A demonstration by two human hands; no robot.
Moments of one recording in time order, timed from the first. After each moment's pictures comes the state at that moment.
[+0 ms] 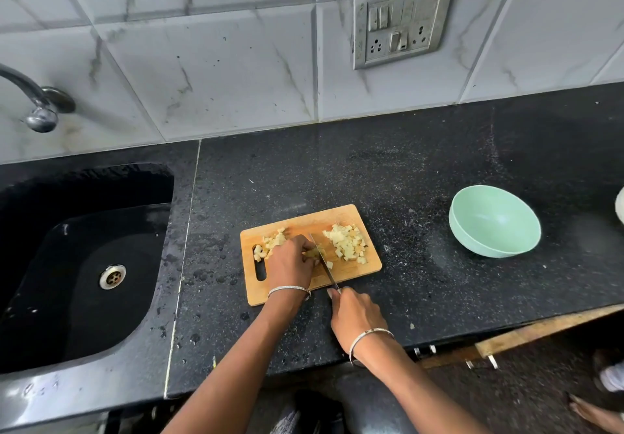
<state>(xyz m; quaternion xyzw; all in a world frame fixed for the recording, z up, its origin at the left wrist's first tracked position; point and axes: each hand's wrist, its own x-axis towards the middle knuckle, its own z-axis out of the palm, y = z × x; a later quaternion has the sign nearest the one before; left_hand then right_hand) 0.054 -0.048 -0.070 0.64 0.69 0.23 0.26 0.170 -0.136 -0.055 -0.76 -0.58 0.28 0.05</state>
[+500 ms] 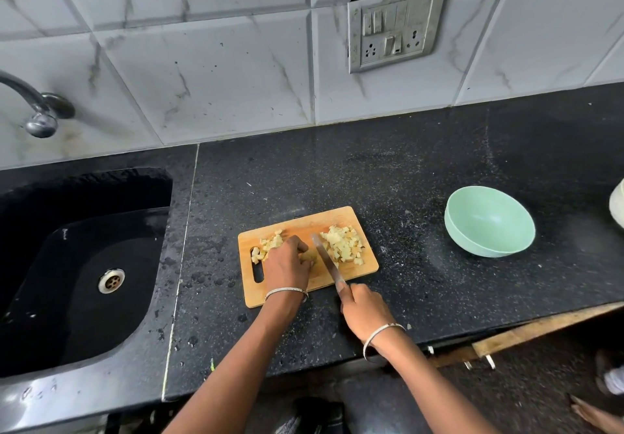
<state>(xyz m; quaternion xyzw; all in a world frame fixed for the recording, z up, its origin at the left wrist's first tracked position) 0.055 -0.052 -0.065 0.63 0.71 0.22 0.23 0.197 -0.123 -0.071 -0.74 -0.54 0.38 0.11</state>
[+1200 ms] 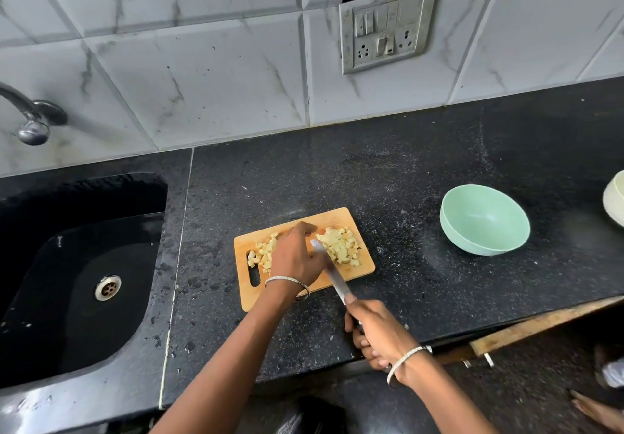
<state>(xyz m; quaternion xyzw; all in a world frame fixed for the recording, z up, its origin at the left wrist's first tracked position) 0.069 -0.040 -0.040 0.71 0.62 0.22 0.25 0.217 -0.158 -0.048 -0.63 -0.30 0.67 0.26</state>
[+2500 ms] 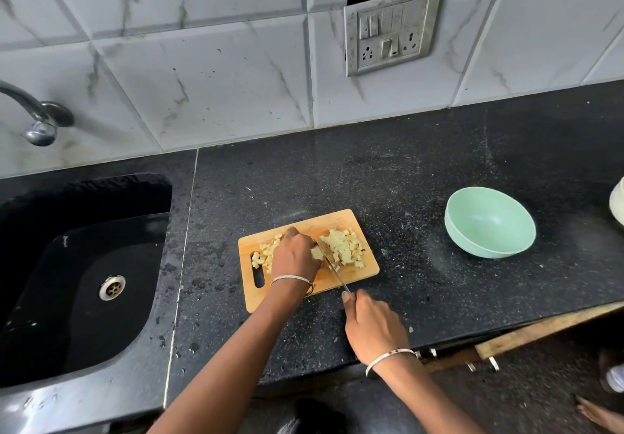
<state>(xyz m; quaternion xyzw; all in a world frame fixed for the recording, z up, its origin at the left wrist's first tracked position) 0.068 -0.038 -0.041 0.72 0.67 0.10 0.16 0.194 -0.150 -0.046 -0.76 -0.59 0.27 0.11</state>
